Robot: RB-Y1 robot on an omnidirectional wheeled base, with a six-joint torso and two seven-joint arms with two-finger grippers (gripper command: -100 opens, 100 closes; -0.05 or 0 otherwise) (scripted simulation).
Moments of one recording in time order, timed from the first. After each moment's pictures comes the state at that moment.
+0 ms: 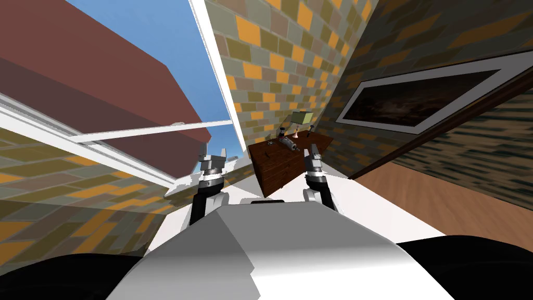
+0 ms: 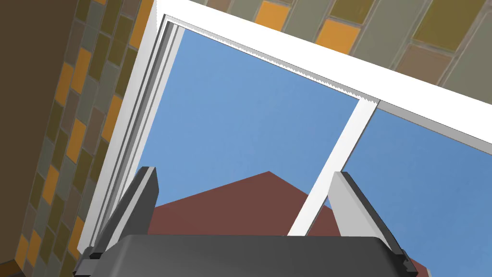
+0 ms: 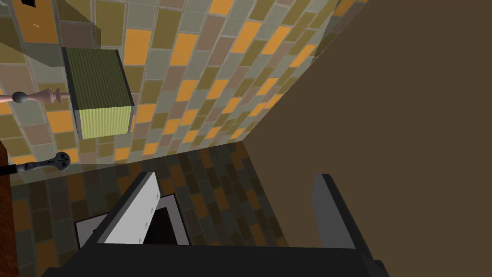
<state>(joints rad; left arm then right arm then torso) 0.51 0.04 -0.01 -2.37 0.06 -0.35 0.17 0.48 -0.04 0.01 -2.22 0.05 -0.43 0.06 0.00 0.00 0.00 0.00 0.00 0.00</state>
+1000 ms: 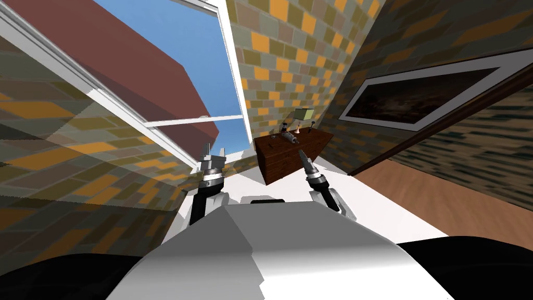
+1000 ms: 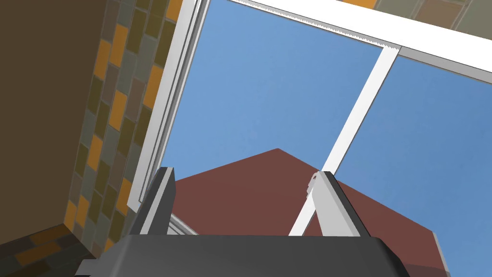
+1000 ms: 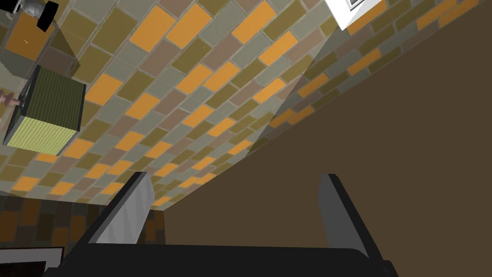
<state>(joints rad) 0.51 0.04 -0.01 -2.37 0.06 -0.35 0.17 0.45 -0.30 0.00 -2.12 0.21 -0.51 0.21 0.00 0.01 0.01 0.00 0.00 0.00</state>
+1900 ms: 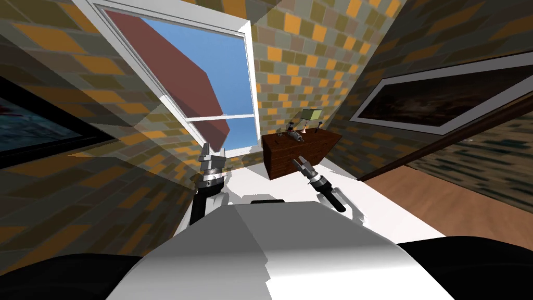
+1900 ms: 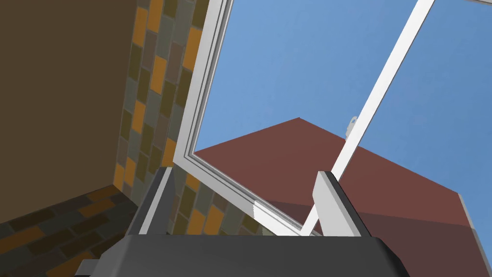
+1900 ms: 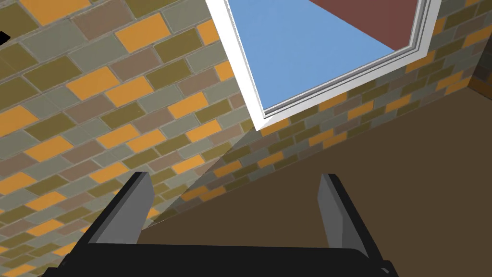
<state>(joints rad) 0.51 0.04 -0.01 -2.37 0.06 -0.35 0.17 0.45 -0.52 0.01 -1.99 0.36 -0.59 0.37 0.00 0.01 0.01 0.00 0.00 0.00</state>
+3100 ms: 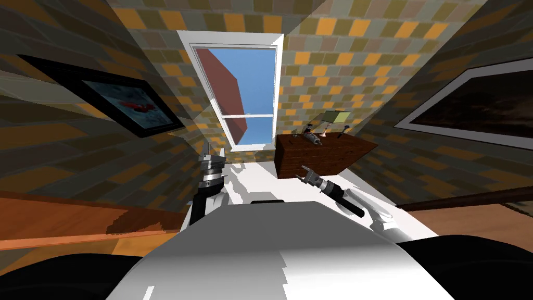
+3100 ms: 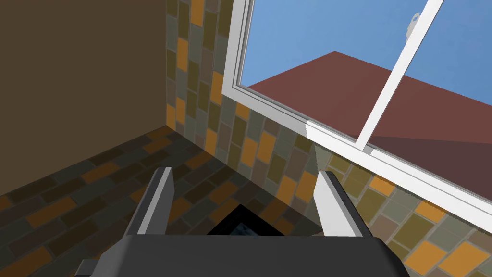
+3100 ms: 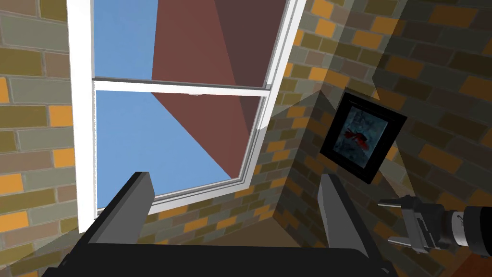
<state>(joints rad) 0.51 0.04 -0.01 -2.37 0.06 -0.35 0.17 0.49 -0.83 0.02 -1.79 0.54 -0.69 0.63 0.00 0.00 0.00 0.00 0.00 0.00</state>
